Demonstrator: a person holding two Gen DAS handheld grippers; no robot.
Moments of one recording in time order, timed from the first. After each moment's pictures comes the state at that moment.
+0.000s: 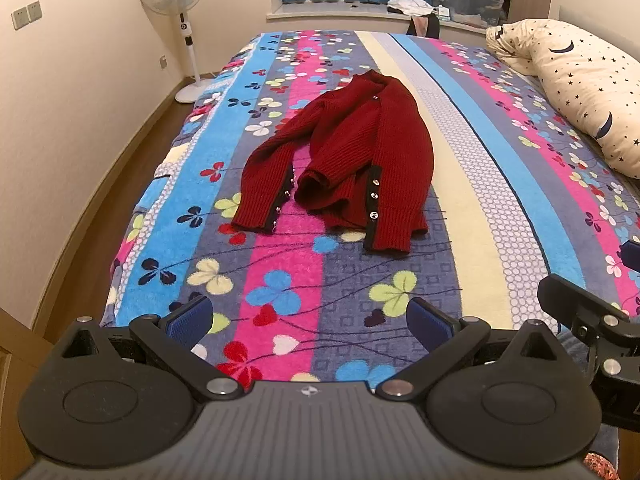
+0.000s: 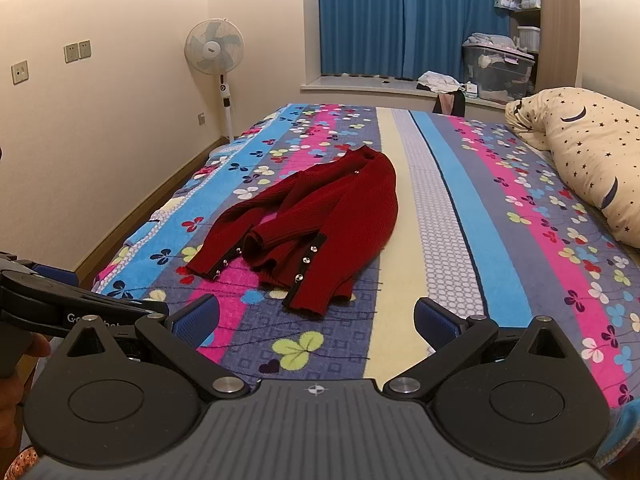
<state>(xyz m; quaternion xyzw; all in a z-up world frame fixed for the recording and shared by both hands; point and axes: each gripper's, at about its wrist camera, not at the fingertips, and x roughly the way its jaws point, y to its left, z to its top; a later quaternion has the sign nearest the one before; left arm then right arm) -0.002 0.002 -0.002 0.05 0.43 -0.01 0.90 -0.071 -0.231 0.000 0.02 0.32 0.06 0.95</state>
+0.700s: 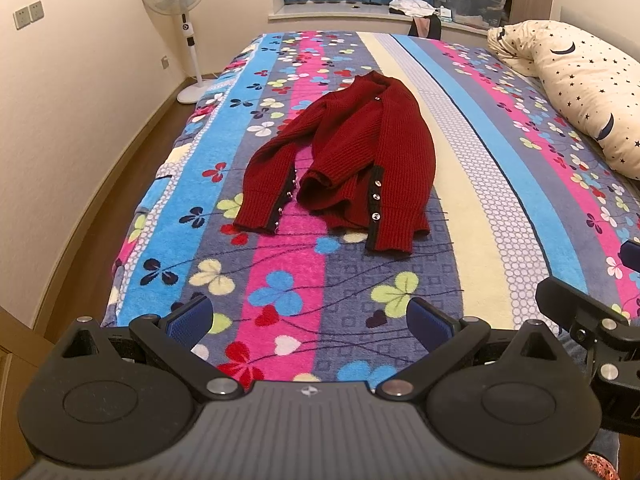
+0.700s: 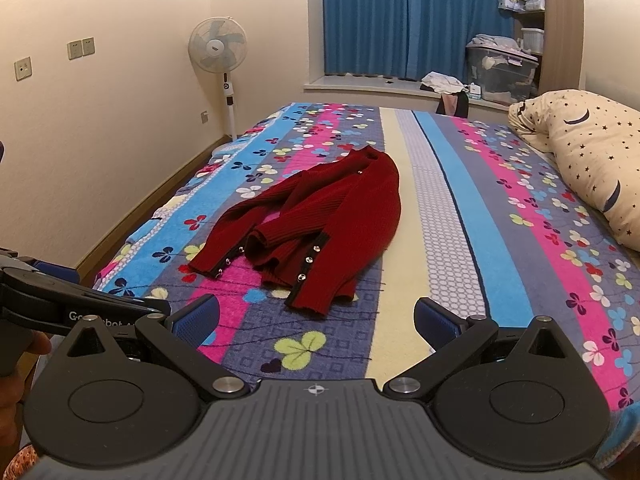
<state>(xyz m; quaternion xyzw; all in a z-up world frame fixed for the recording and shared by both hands) -0.001 0.004 -0.004 0.05 0.42 0.00 0.90 -0.070 -0.226 -0.002 0.01 0.32 0.06 0.95</state>
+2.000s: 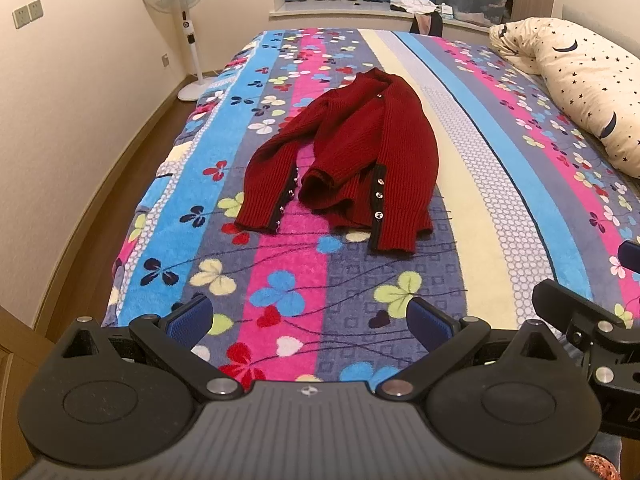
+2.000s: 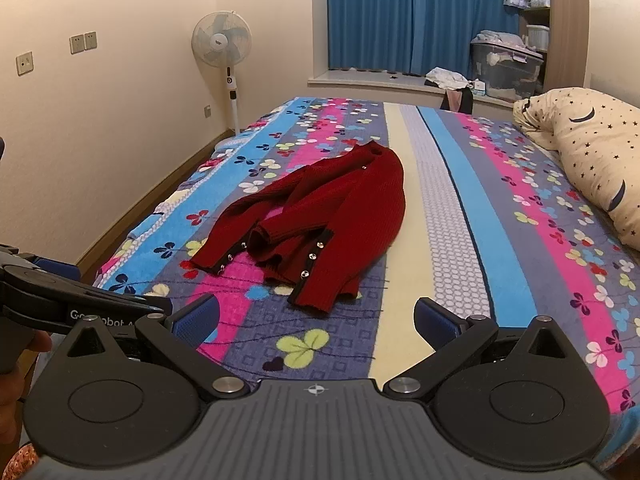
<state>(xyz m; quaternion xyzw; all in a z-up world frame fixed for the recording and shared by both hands) 0.005 0.005 -0.006 0.05 0.43 0.00 0.90 -0.062 -0.226 -0.007 0.01 0.33 0.07 0.94</state>
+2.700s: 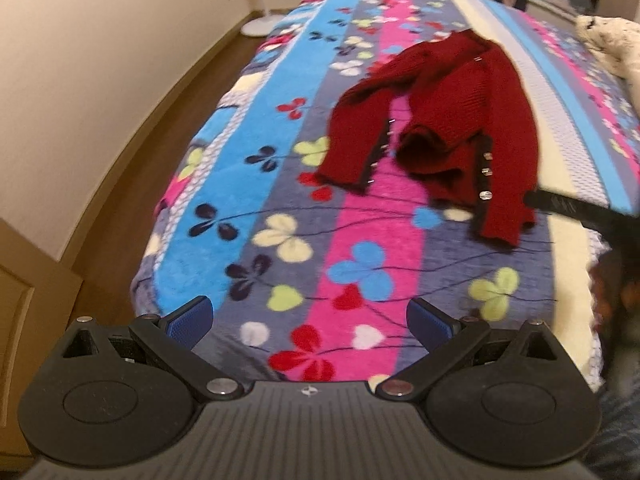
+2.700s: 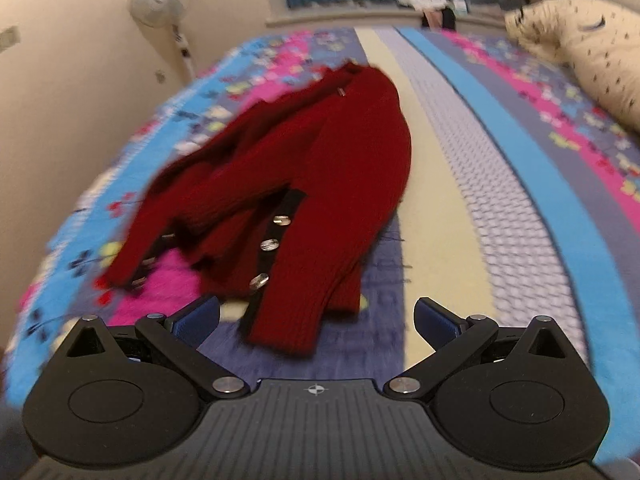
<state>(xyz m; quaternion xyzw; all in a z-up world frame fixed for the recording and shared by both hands) 0.069 0.082 -0.057 0.01 0.51 0.10 0.86 0.177 -0.230 -0.174 0.09 0.44 0.01 0.90</state>
